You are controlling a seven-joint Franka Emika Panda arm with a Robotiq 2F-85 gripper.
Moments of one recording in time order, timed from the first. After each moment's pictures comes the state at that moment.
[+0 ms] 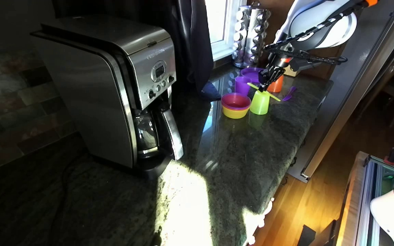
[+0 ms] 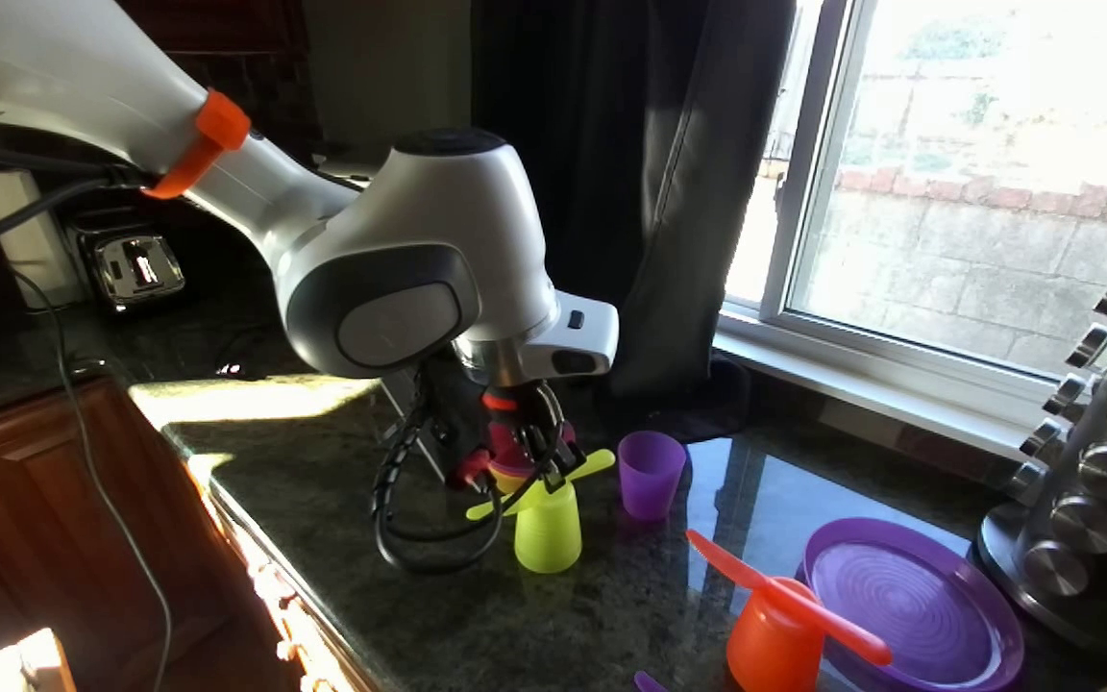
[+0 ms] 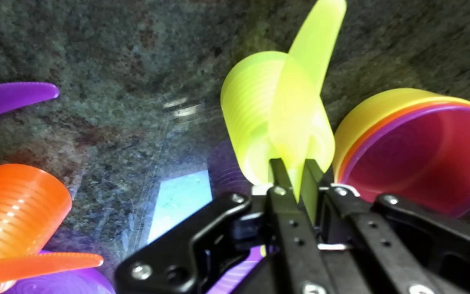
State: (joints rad) arm -0.09 -0.10 -0.18 -2.51 0.08 2.68 -0.08
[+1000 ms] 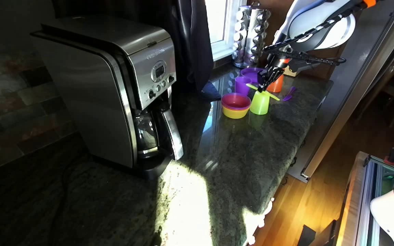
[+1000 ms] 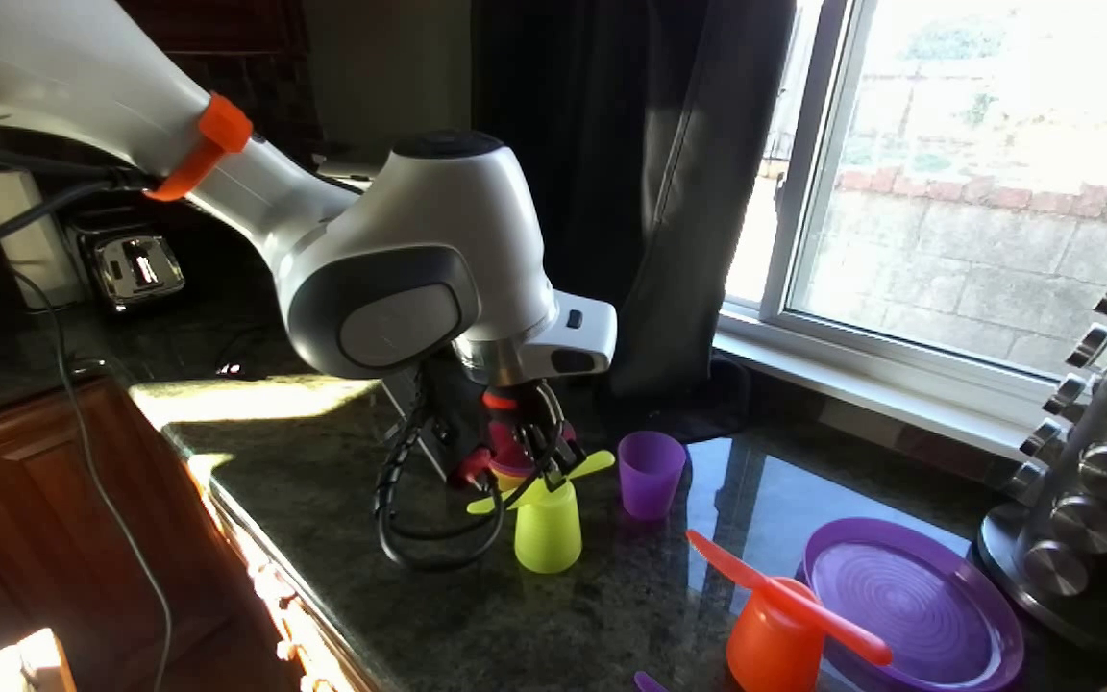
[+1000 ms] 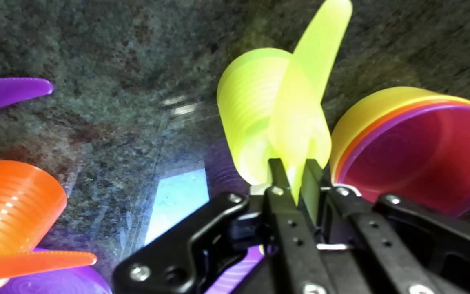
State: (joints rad) arm -0.09 -0.10 -0.17 -2.51 0.08 2.69 -0.08
